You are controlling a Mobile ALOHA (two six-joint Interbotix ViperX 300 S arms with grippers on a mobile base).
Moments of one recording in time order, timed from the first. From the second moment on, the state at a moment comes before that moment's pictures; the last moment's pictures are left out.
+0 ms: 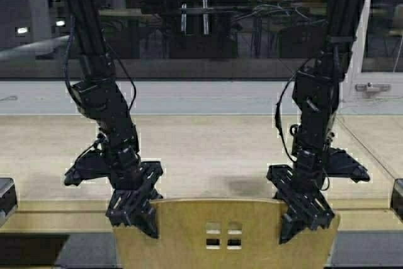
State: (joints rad) left arm -0.46 0.88 0.40 -1.14 0.05 -0.51; right arm 0.33 0.89 0.47 0.92 0.07 0.52
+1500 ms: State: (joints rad) left arm -0.35 -0.56 1.06 -0.48 0.09 0.15; right arm 0.26 -0.30 0.94 0.31 -0.01 0.00
